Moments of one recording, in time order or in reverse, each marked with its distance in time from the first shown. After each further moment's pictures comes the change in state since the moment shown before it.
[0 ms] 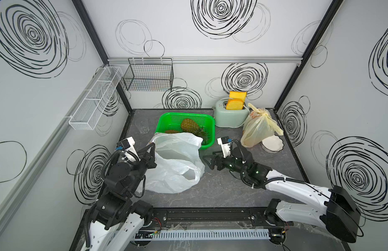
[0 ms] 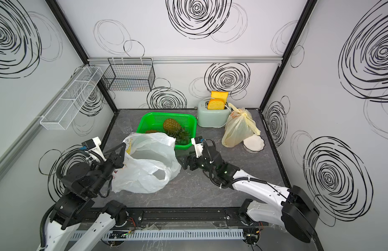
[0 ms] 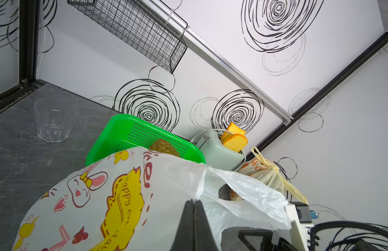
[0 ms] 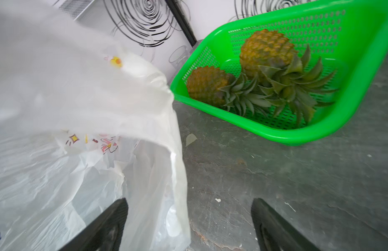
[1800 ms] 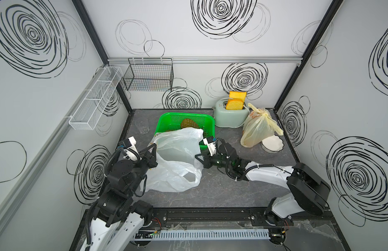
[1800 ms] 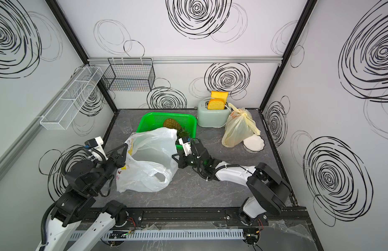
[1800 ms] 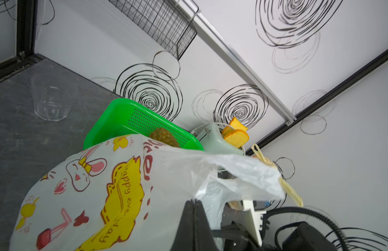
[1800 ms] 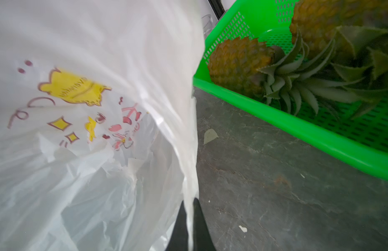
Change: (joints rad) left arm 0.000 0.038 0.014 -0.094 0.013 -0.072; right arm 0.040 0.346 0.114 0.266 -0.181 -0.061
